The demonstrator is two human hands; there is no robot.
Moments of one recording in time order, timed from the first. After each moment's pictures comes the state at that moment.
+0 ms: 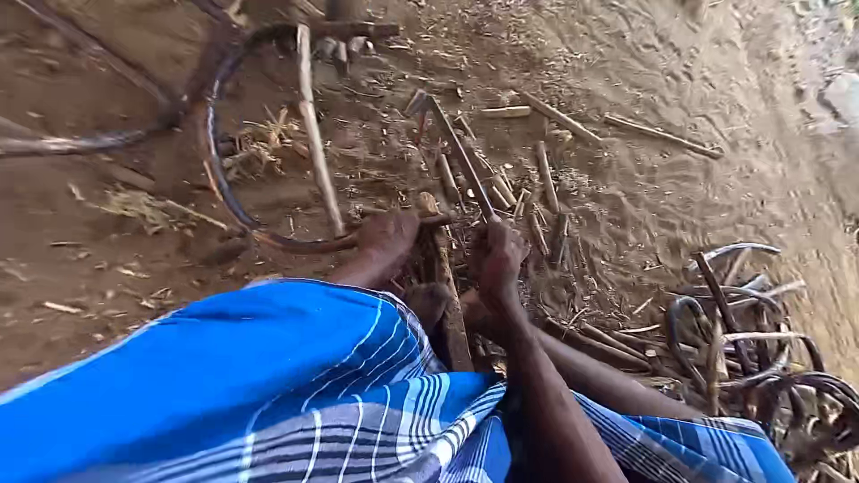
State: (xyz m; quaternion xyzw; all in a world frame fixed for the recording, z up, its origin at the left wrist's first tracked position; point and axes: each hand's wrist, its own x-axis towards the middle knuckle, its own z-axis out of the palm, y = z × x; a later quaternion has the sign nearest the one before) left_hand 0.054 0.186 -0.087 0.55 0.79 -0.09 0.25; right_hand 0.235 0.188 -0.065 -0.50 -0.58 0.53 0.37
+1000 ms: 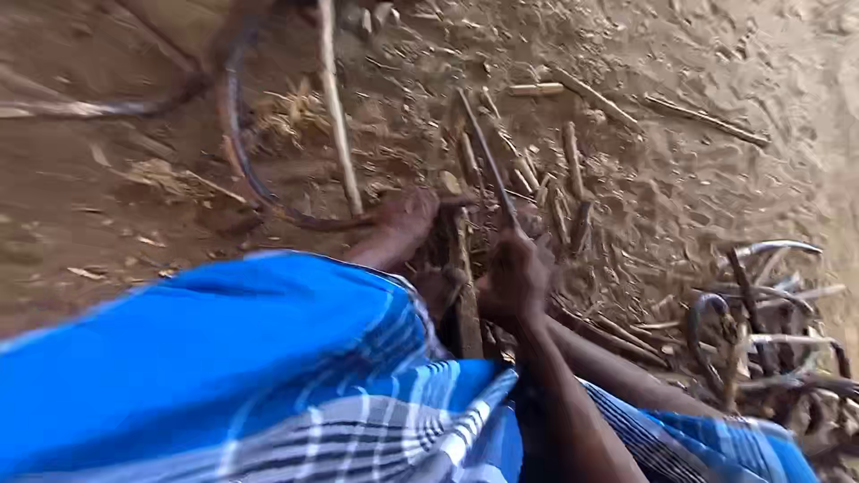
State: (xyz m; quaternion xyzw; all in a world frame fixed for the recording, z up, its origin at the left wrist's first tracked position) left_hand 0.045 0.178 -0.094 0.58 0.77 -0.10 0.26; right_hand 0.248 0.149 -0.048 -0.49 -0.62 0.50 0.35
